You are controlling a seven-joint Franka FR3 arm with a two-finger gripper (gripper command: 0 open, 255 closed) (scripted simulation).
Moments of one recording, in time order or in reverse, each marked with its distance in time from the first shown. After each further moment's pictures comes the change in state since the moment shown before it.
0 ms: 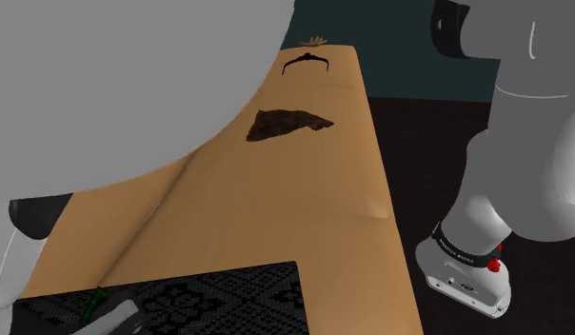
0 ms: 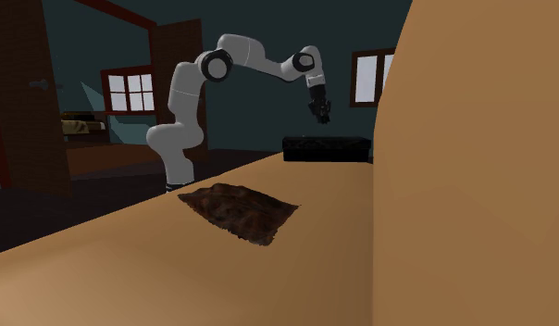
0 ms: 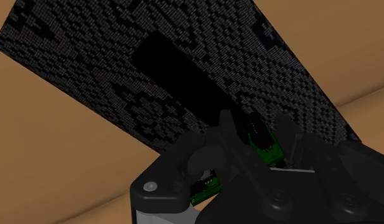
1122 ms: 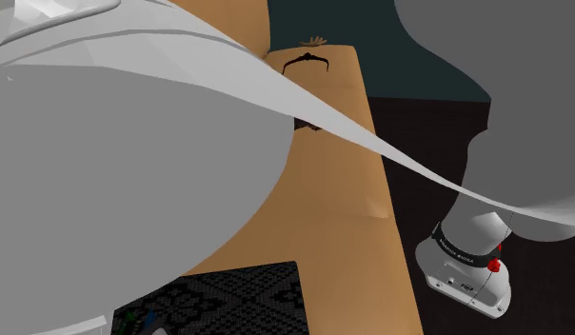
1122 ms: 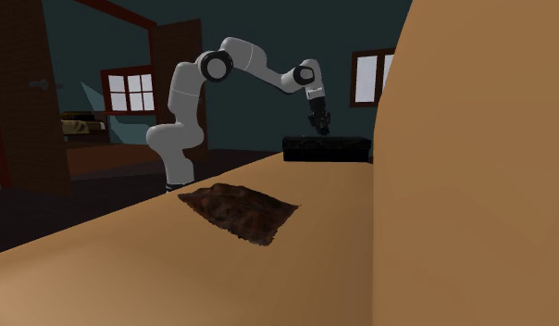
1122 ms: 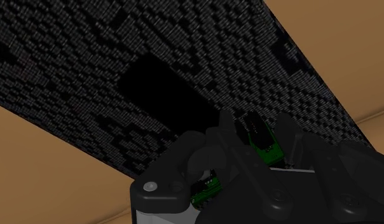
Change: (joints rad) arm -0.020 0.006 -0.010 -0.141 -0.019 0.139 0.037
